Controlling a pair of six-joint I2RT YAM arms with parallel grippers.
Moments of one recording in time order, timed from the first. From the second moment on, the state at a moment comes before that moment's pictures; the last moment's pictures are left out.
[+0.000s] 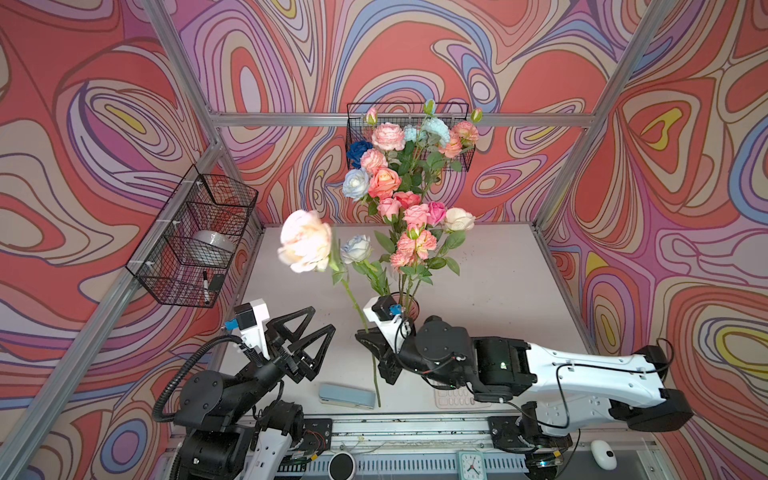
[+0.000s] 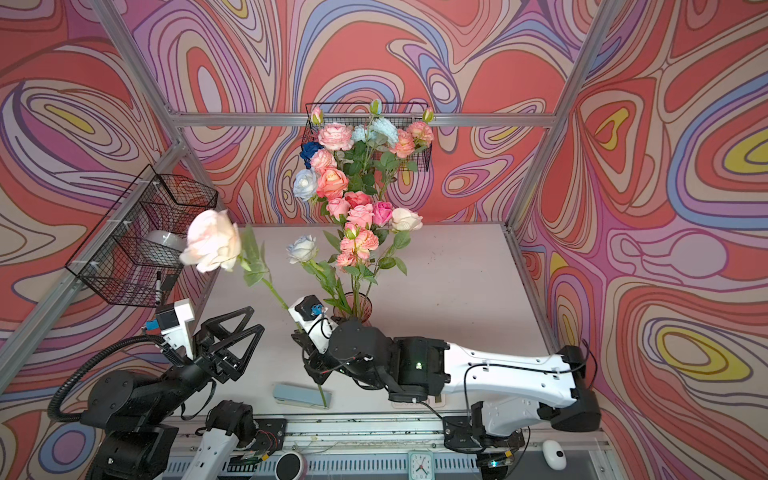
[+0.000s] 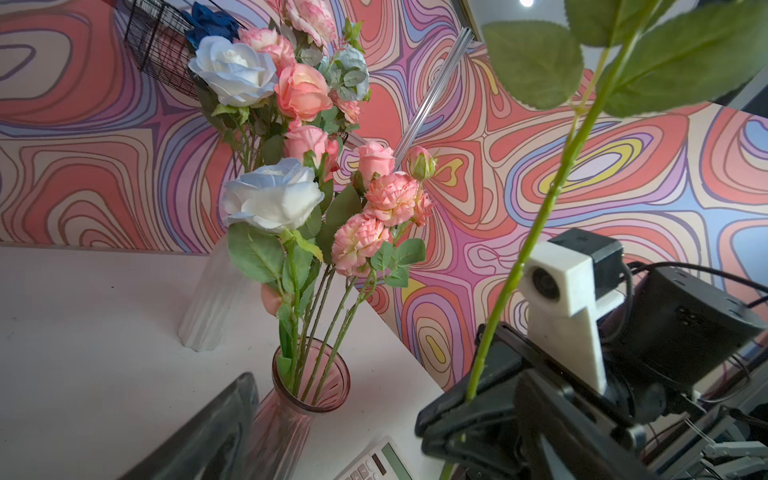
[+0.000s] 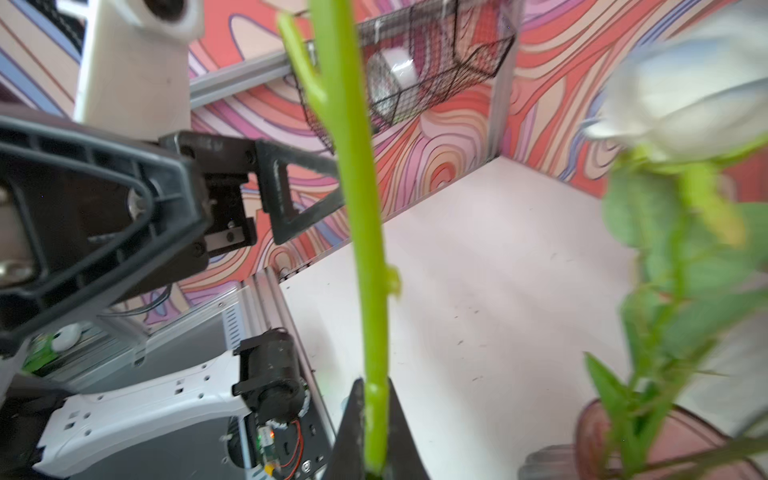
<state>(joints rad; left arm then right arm) -0.18 0.21 0.82 -0.41 0.57 -0.68 1.43 1.29 1.33 -0.31 0.35 0.27</state>
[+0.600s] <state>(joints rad) -0.18 0.21 0.77 -0.42 0.46 -0.67 1.43 1.27 1.34 -0.01 0.72 -0.25</state>
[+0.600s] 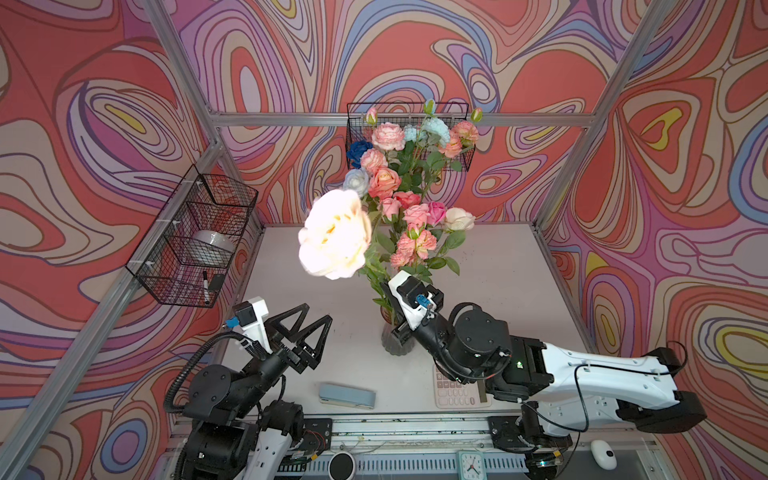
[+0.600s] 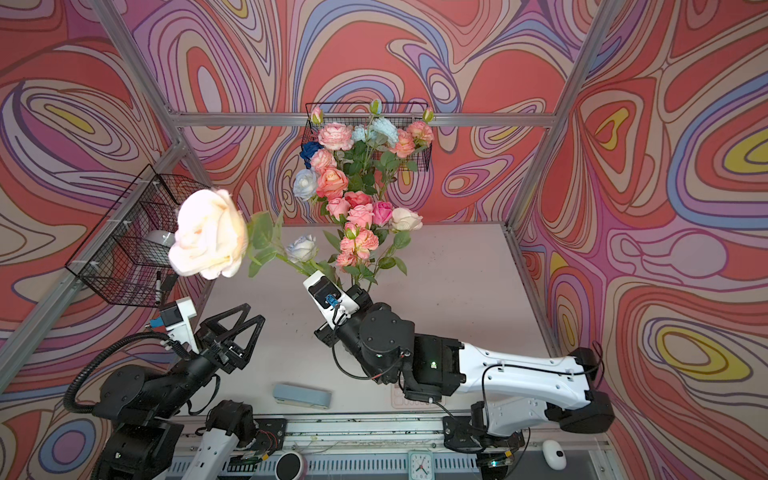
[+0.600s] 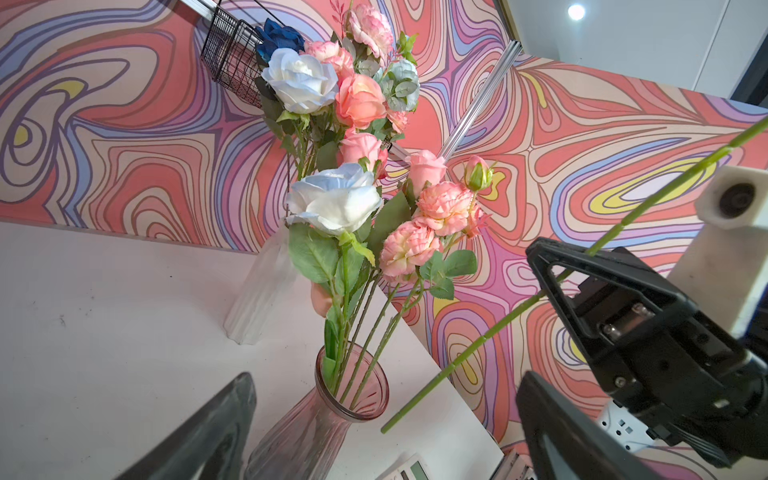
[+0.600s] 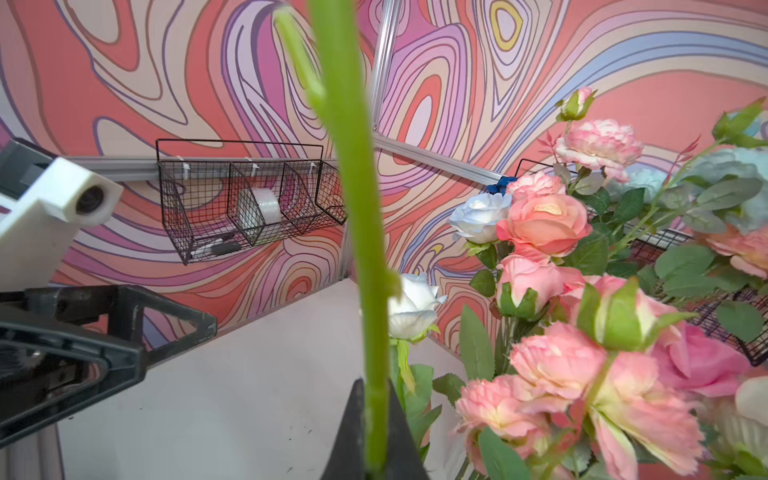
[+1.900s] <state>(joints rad) -0.18 0.29 0.75 -0.41 0.46 -0.67 1.15 1.35 1.11 -0.22 0.45 0.19</state>
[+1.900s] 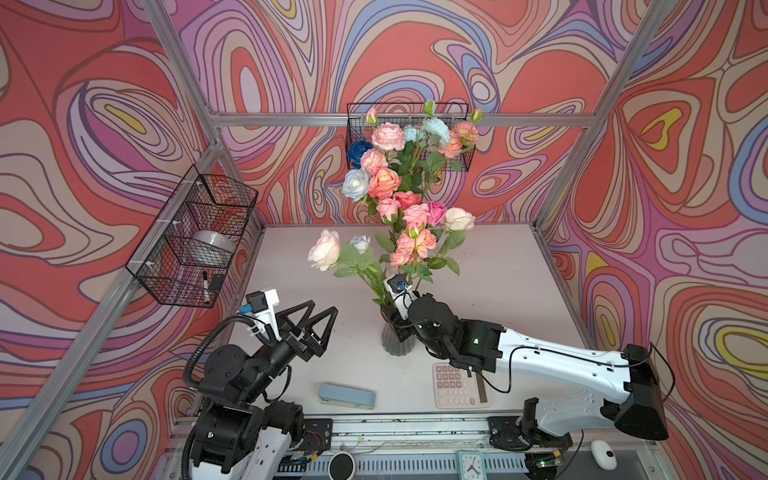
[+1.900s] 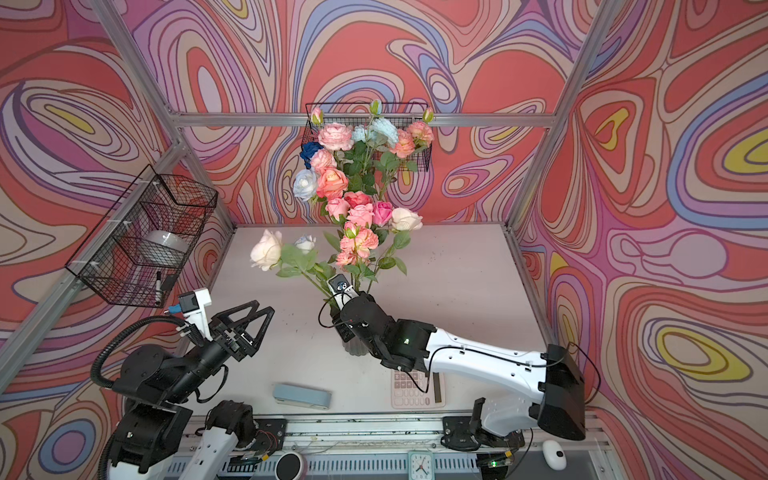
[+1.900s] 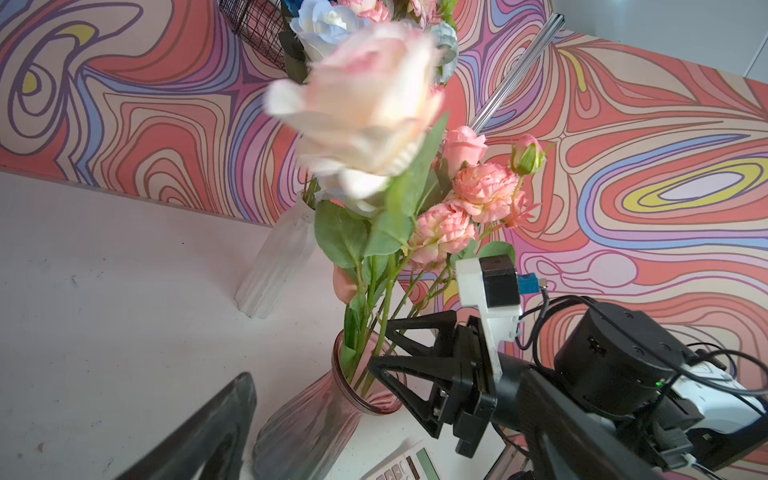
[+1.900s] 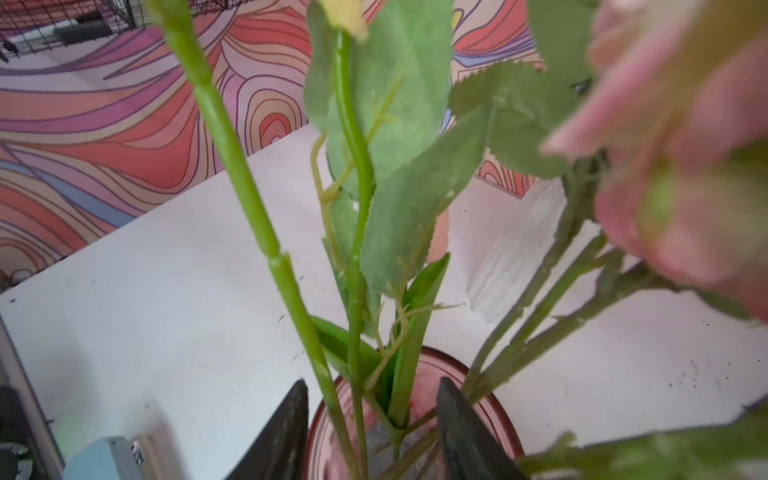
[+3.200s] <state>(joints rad) -0.11 1.12 0.69 -0.24 -0.49 -0.48 1.19 0.72 0.67 -0.39 0.93 0.56</state>
